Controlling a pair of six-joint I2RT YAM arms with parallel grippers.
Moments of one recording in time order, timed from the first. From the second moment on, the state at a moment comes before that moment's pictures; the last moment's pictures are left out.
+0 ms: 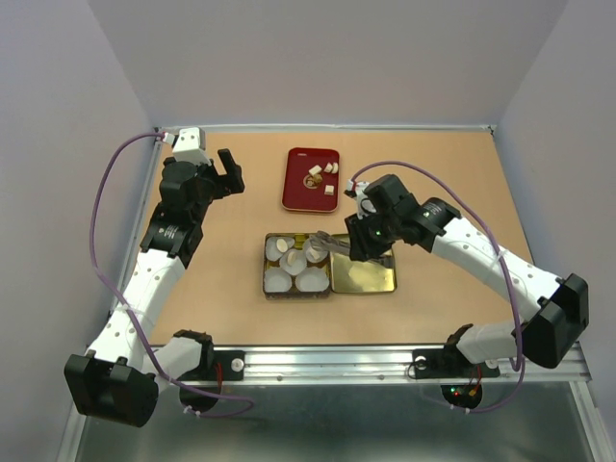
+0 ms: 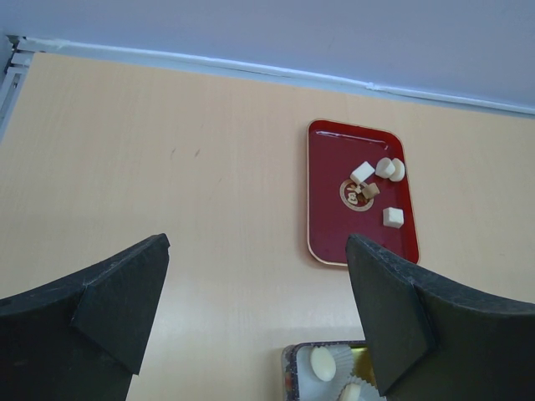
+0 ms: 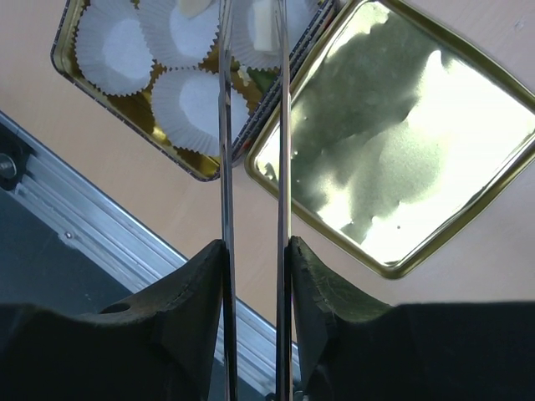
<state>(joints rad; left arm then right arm) -0.22 1.03 0.97 -0.15 -0.12 -0.25 0.71 1.35 1.23 -0.82 -0.19 0.23</state>
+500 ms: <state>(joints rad) -0.22 1.03 0.97 -0.15 -0.12 -0.25 0.71 1.38 1.39 -0.77 0.11 0.29</state>
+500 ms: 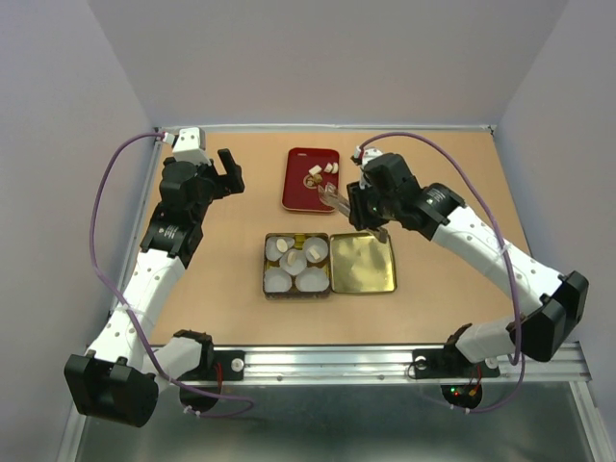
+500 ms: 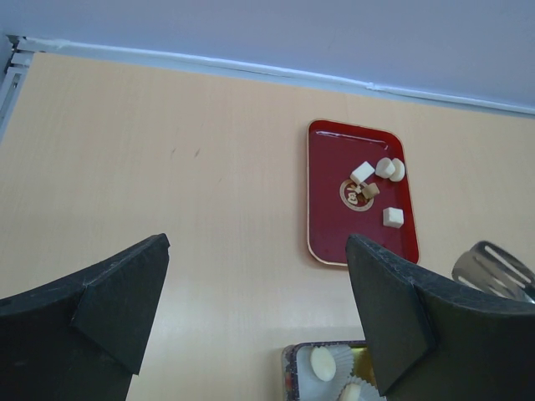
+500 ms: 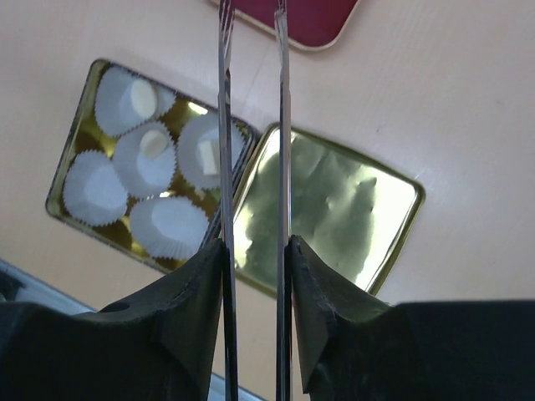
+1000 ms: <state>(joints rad) -0.23 1.03 0.97 -0.15 -0.13 -0.25 0.71 1.66 1.45 -0.68 0.36 0.29</state>
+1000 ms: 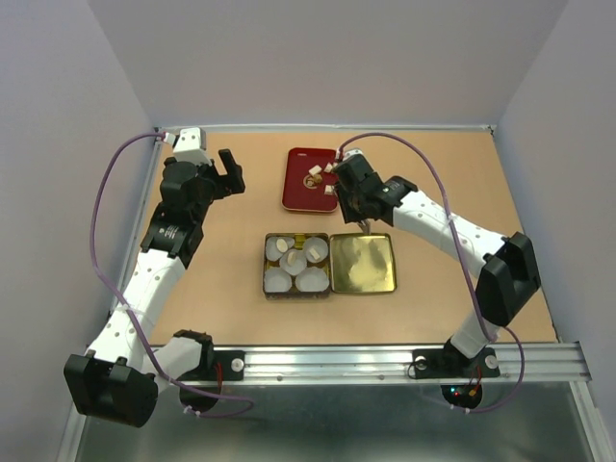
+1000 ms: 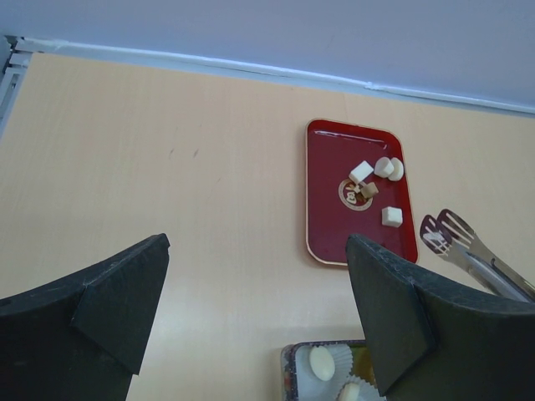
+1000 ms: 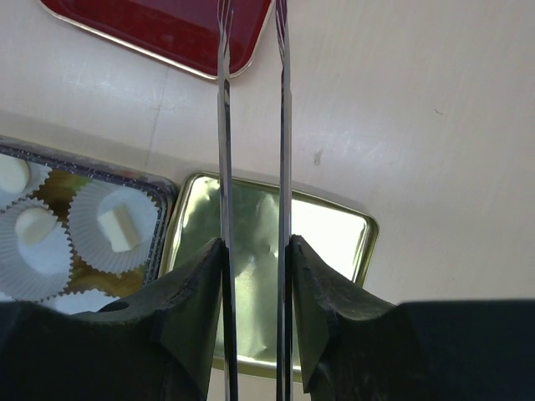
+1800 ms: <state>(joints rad) -0.23 1.03 0.97 -0.15 -0.13 -0.25 0.71 1.80 1.52 -0.62 0.38 0.29</state>
